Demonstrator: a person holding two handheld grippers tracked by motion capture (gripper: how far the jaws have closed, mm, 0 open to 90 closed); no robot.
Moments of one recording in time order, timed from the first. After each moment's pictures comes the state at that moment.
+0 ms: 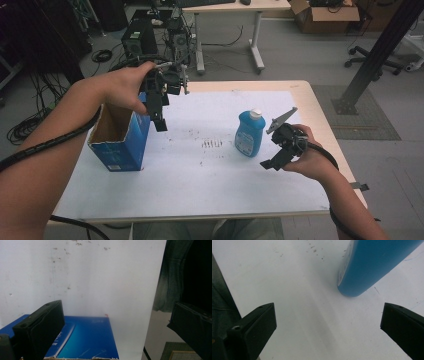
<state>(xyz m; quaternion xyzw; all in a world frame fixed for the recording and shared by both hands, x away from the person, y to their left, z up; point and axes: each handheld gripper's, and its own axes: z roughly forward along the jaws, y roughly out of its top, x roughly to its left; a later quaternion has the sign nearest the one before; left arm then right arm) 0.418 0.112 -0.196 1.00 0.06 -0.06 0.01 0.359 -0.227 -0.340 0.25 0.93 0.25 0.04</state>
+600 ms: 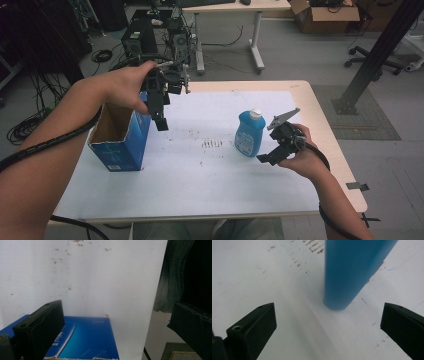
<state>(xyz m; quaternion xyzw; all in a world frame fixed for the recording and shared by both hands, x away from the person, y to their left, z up) 0.418 0.108 -0.196 1.00 0.06 -0.05 0.01 0.374 -0.231 -0.359 0.28 0.91 0.30 0.08</state>
